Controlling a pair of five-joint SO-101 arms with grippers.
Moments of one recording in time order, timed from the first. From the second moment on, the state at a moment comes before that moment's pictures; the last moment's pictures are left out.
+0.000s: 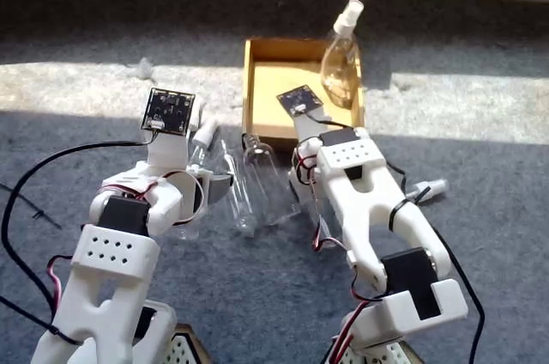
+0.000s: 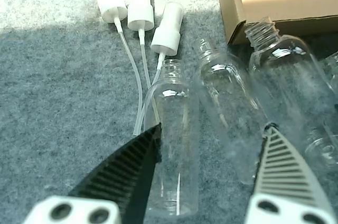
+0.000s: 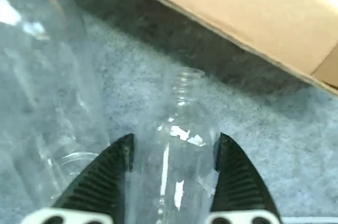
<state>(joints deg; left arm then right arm) 4.3 -50.2 56.6 55.8 6.5 -18.6 2.5 29.4 56.7 12.3</state>
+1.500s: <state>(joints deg) -12.1 16.7 -14.9 66.7 1.9 -15.9 -103.7 86.8 45.8 7.4</state>
